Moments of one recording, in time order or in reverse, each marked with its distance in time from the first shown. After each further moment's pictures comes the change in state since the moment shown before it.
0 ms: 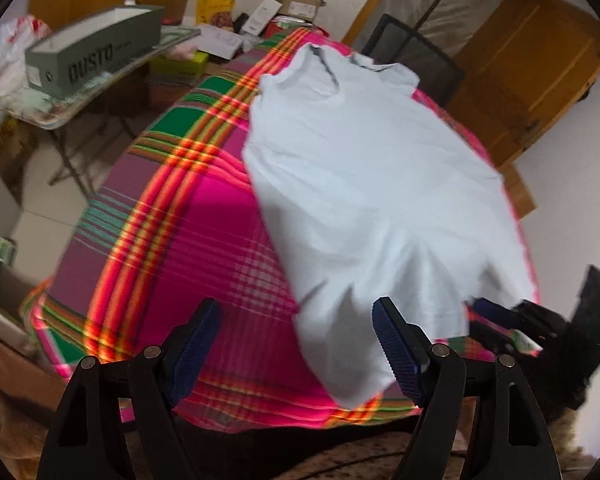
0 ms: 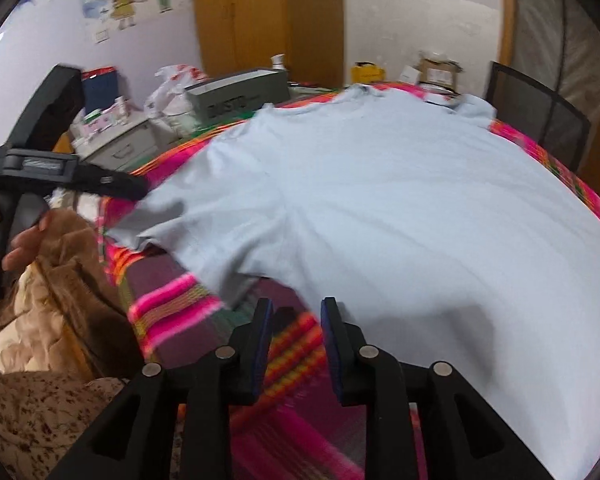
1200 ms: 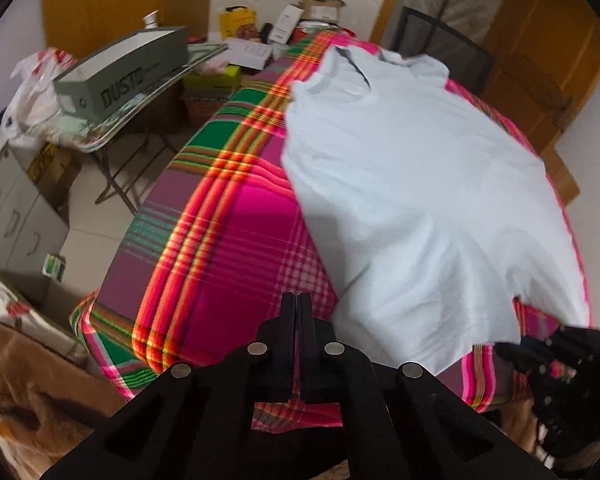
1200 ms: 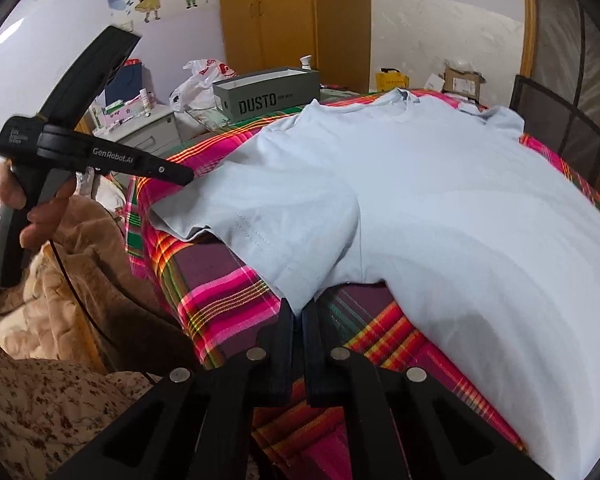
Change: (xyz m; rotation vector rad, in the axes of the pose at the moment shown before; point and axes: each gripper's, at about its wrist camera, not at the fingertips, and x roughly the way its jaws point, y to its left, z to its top) left arm -0.009 -0.002 -0.003 0.064 -0.016 0.192; right arm 0.011 0.029 -0.003 -0.031 -0.006 0.035
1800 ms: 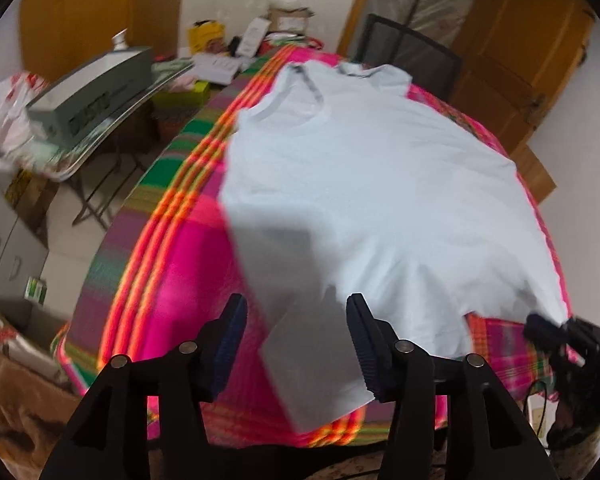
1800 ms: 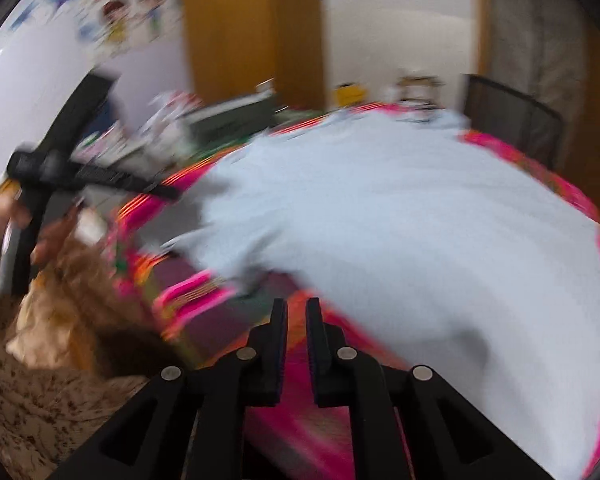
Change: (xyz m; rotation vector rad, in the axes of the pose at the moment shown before) left arm -0.010 -0.043 0.022 0.068 -0.042 -0.086; right arm -0.064 -0.057 -0.022 0.168 -0.101 -0.154
